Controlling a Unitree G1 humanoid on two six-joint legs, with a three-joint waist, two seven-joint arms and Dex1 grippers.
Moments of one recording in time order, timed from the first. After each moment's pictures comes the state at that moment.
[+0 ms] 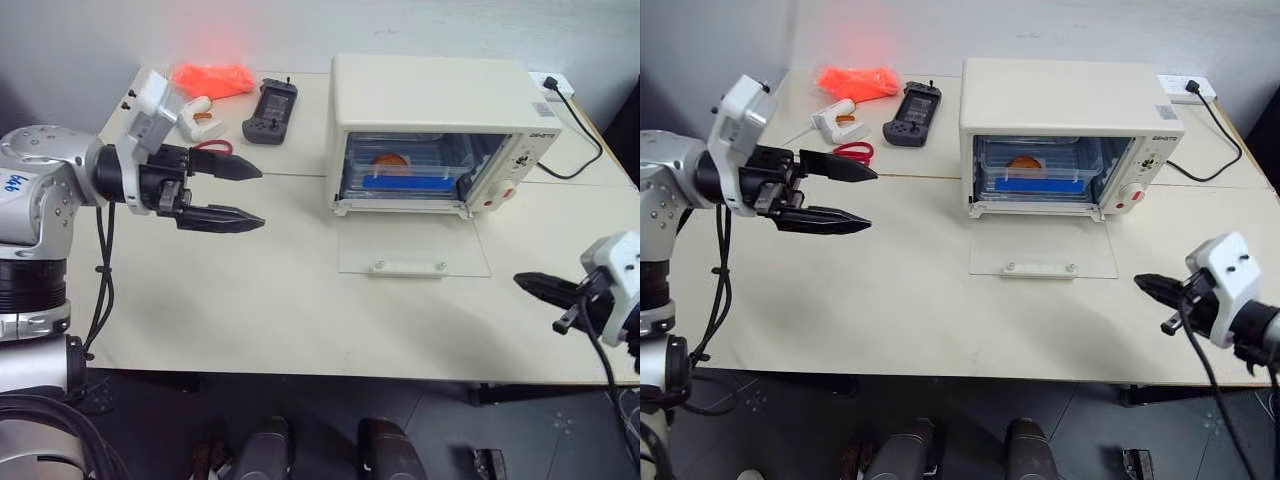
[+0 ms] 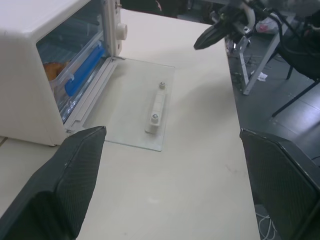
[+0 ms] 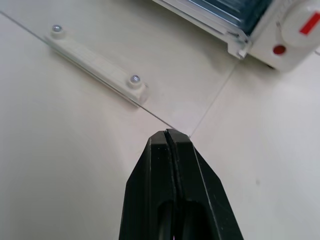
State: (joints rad) left arm -0.95 0.88 0.04 0.06 -0.53 0.80 -1.39; right arm 0.12 -0.79 -0.56 -0.48 0.49 0.76 0.79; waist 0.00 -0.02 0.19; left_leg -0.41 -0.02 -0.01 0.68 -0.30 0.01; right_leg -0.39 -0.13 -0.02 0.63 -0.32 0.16
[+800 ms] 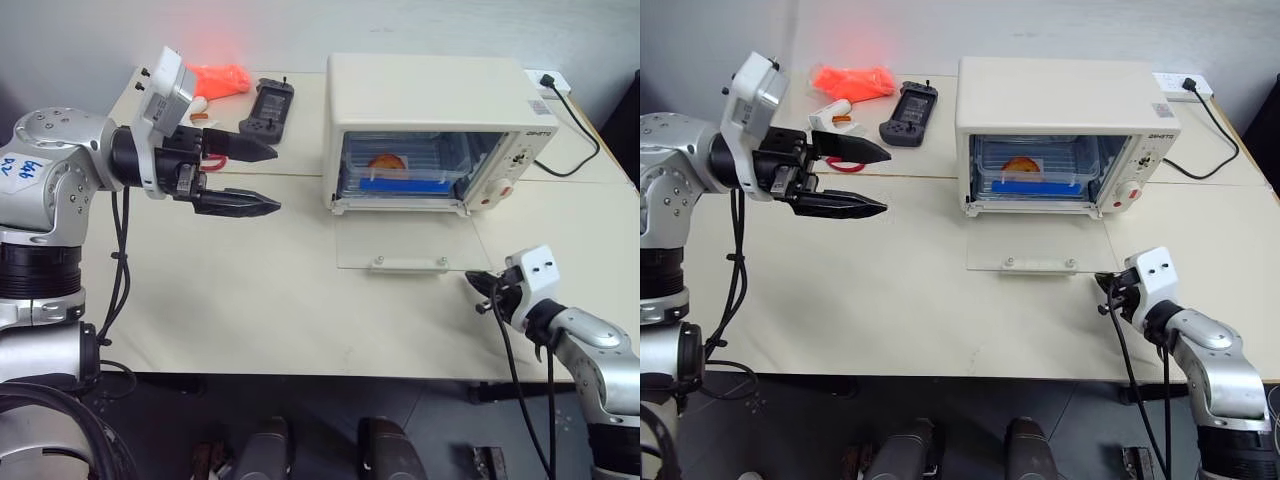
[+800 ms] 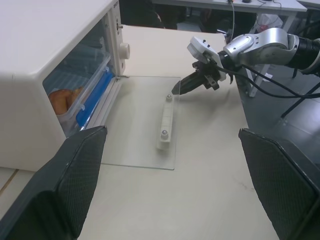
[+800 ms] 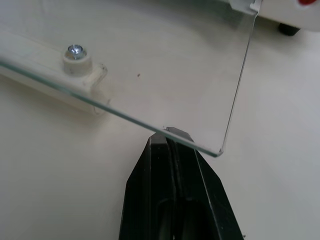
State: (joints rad) left arm -1.01 0.82 0.01 0.09 -0.52 0.74 -1.32; right arm -0.12 -0.61 -0.27 -0.17 0.34 0.54 0.60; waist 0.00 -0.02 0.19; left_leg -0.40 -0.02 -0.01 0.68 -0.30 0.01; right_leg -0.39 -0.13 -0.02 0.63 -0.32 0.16
